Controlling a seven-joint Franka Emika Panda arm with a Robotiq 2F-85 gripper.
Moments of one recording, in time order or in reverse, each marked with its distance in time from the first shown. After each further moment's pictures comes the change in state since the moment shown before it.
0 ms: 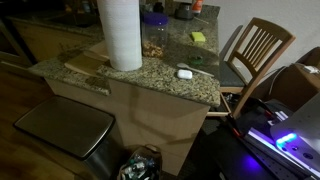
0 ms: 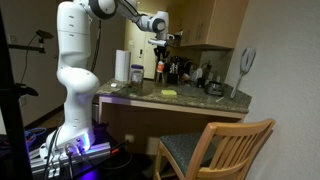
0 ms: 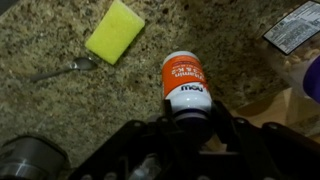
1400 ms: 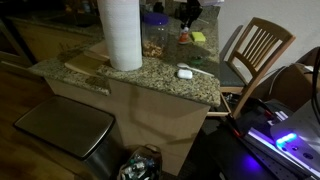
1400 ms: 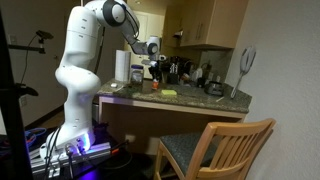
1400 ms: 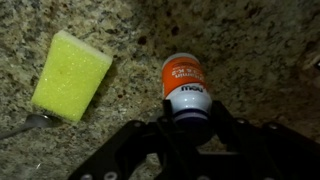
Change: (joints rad) arm 0.060 0.160 0.058 -0.194 -0.172 0.314 0.301
